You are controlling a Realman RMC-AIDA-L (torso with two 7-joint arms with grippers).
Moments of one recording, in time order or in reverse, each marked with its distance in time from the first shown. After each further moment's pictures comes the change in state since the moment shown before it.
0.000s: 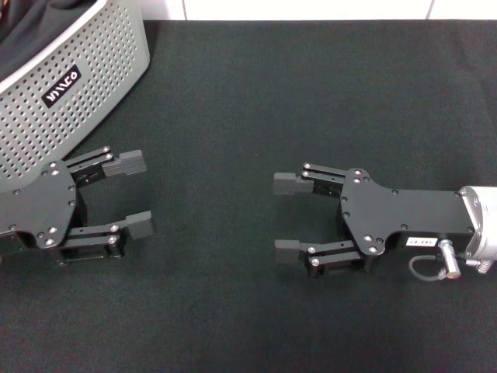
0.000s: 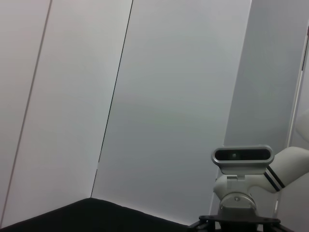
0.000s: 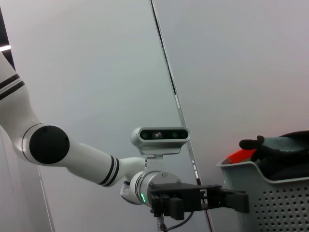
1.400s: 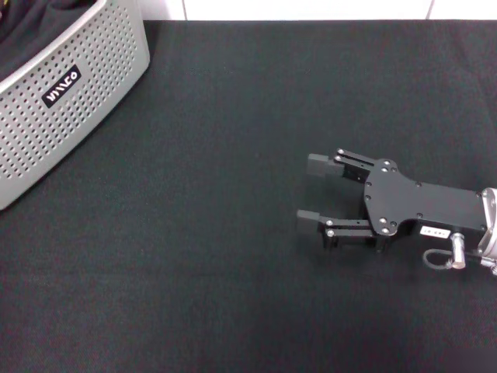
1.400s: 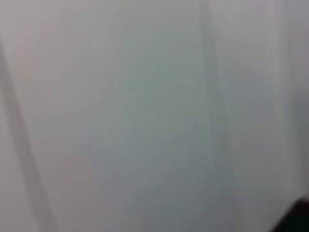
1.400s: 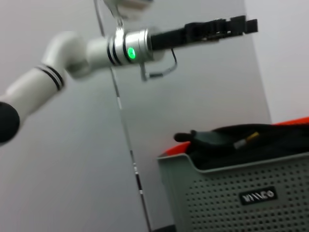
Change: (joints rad) left arm -0.188 -0.057 -0.145 1.131 0.247 -0.445 -0.916; right arm -0.074 -0.001 0.080 0.017 0.004 0.085 -0.050
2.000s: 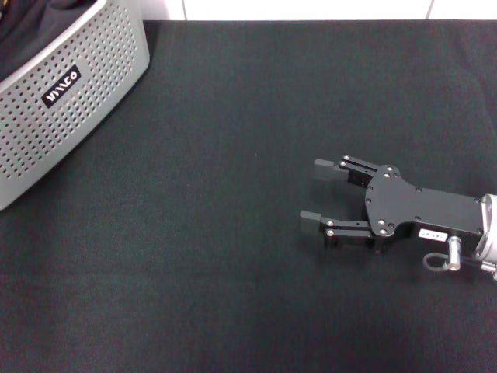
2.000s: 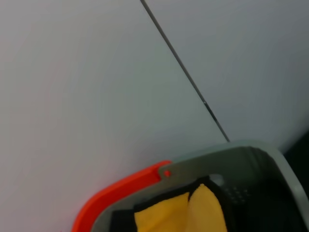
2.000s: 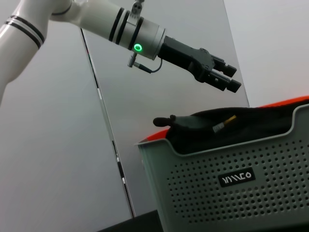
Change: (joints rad) left arm -0.132 -0.060 0.265 0.146 0.972 -0.079 -0.200; right arm -0.012 0.006 0.002 0.013 0.000 0.054 0.000
